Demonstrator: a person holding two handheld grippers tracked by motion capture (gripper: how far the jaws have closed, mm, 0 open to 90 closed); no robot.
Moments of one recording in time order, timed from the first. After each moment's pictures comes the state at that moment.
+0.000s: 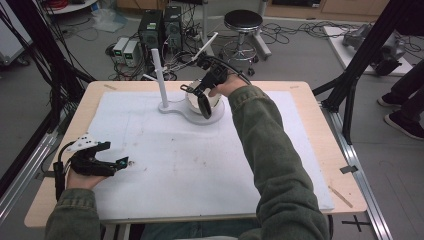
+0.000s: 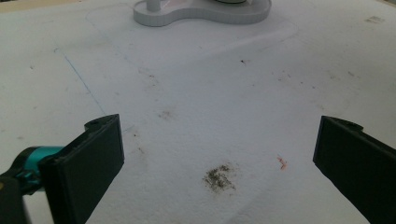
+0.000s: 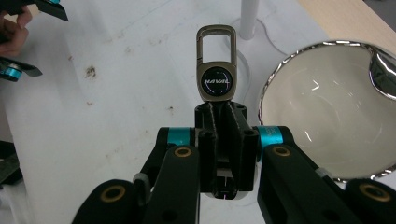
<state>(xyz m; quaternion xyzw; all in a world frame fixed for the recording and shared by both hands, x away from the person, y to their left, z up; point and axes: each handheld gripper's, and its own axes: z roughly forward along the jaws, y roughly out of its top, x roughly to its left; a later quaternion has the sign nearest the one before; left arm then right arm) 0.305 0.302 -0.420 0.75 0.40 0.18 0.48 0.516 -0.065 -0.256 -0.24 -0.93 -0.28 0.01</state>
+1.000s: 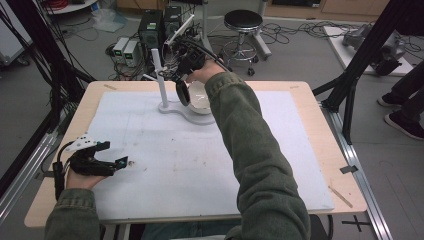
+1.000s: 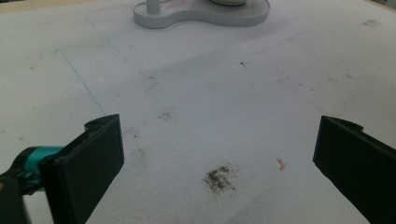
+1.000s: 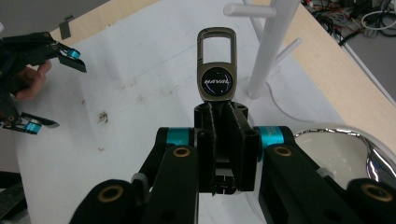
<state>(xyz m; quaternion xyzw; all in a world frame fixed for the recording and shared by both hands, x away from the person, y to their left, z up) 0.305 0.304 -0.420 0.75 0.40 0.18 0.49 0.525 -0.007 -0.220 -0.23 -0.93 -0.30 -0.01</state>
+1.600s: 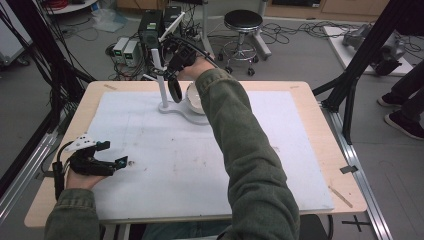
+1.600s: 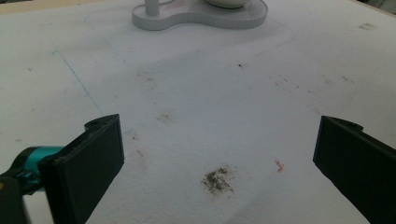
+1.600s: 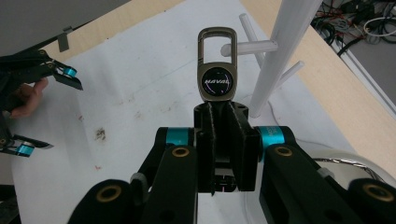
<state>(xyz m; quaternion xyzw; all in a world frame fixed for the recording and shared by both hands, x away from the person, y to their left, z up) 0.306 0.305 -0.420 0.75 0.40 0.18 0.49 0.540 0.017 -0.224 -0.23 -0.93 -0.30 -0.01</state>
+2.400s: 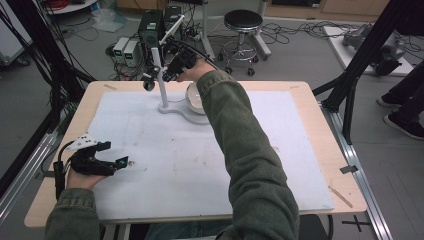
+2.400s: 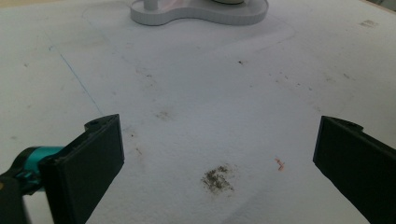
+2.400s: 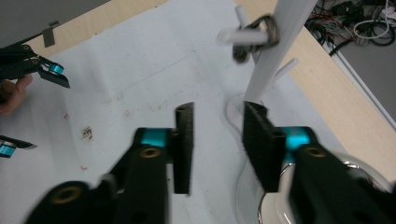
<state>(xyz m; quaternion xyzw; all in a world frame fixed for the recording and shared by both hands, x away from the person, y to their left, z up) 0.307 0.304 -0.421 0.75 0.41 0.17 0.49 0.540 0.015 -0.231 -0.23 -0.93 -0.30 -0.03</state>
